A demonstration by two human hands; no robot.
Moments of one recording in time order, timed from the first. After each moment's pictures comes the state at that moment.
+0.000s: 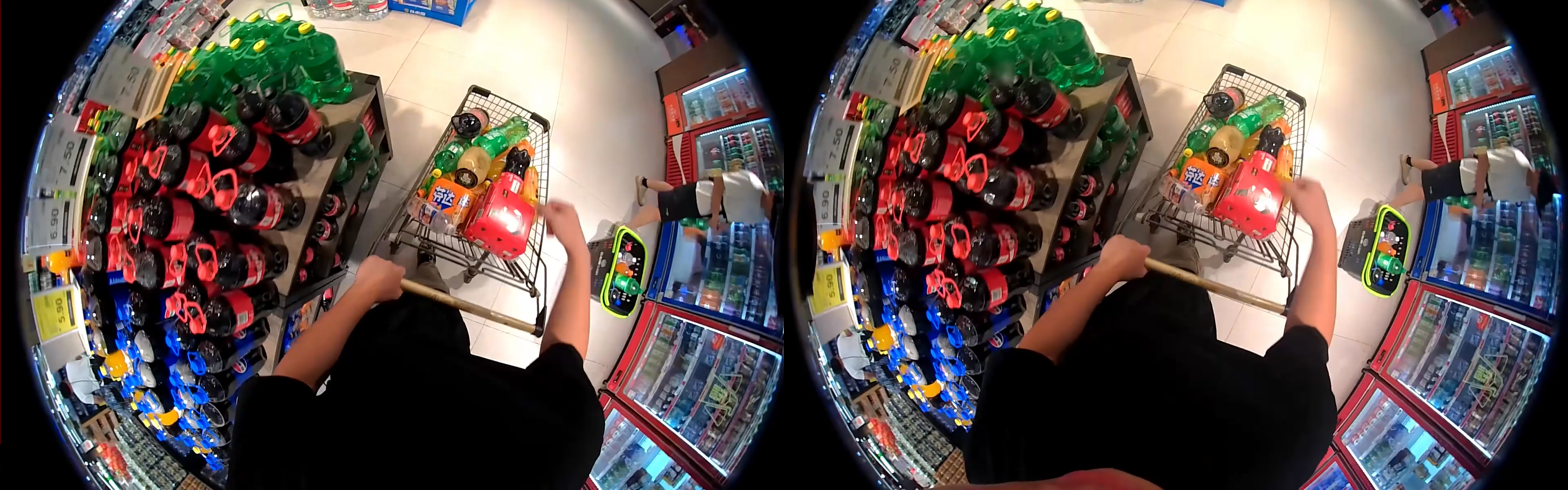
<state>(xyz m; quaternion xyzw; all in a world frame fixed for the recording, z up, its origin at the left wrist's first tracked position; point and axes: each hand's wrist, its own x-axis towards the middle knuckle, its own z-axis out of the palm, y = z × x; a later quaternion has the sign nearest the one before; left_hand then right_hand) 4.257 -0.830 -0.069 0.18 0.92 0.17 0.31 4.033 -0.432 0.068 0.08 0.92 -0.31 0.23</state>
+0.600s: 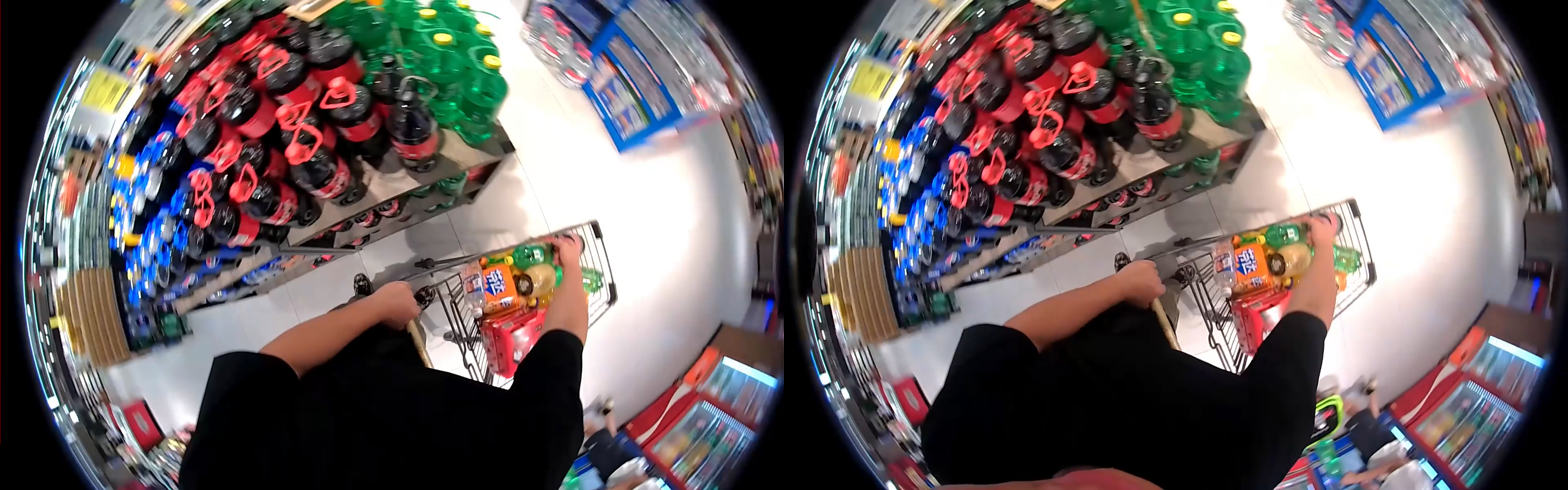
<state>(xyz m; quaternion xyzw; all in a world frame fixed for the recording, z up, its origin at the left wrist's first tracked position) 4.174 -0.800 -0.085 0.12 0.92 0.21 0.30 3.623 -0.565 -0.243 -0.03 0.86 -0.33 0.39</state>
